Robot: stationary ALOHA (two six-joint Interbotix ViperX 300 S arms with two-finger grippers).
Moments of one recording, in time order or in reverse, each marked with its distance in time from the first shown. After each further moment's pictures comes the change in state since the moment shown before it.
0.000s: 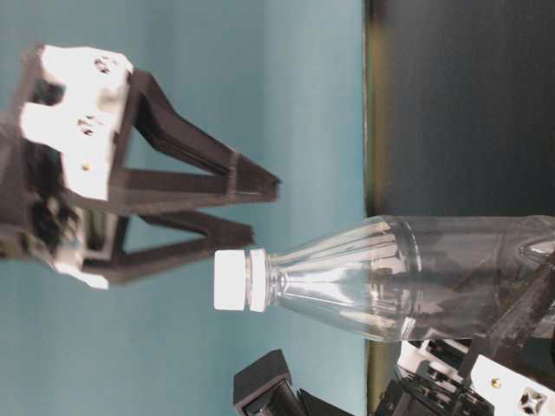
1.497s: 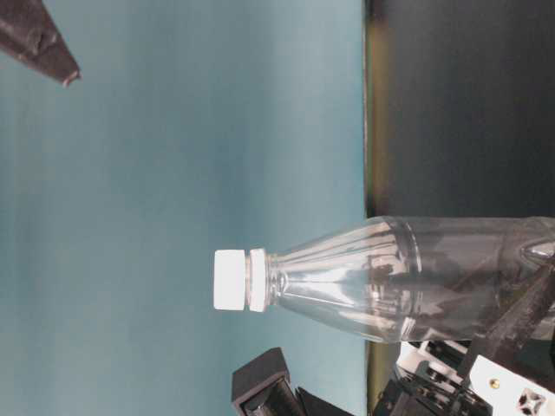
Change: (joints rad) left arm 0.002 -0.011 -0.005 0.000 0.037 -0.005; right arm 0.026 -0.693 0.692 -0.006 -0.726 0.449
